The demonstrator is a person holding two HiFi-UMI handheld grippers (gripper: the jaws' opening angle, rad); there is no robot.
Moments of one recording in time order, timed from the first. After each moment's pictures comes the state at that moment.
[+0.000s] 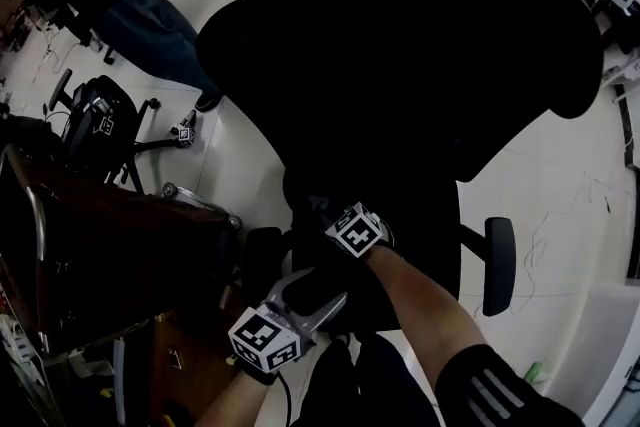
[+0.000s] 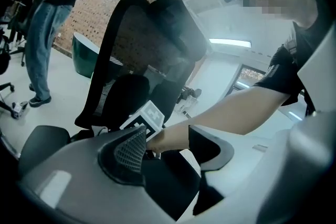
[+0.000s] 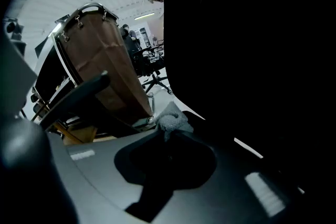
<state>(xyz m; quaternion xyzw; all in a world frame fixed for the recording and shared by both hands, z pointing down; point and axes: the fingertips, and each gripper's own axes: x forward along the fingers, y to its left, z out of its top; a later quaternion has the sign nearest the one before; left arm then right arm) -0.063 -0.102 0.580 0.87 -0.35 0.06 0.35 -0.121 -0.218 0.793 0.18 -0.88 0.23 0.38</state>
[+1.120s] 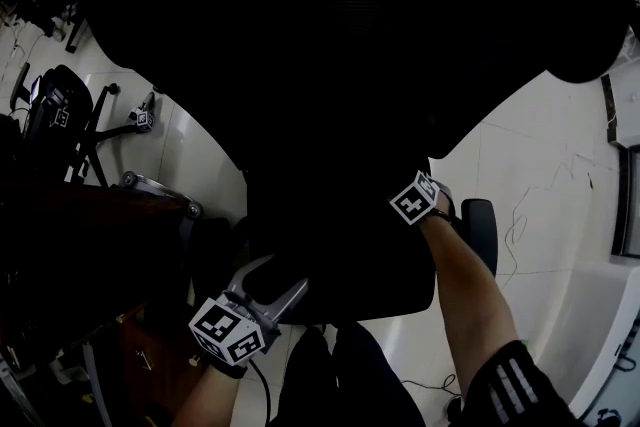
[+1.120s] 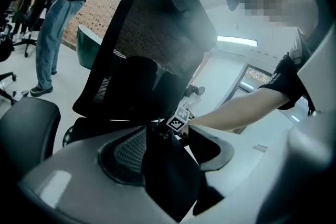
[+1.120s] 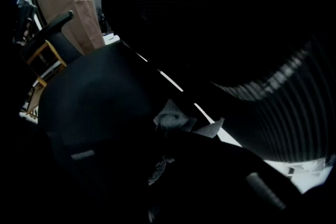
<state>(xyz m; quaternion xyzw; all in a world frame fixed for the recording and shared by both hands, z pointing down) -0.054 -0.114 0.636 0.85 -0.35 0.07 0.37 0.158 -0.269 0.880 0.29 -0.76 0.17 0.56</state>
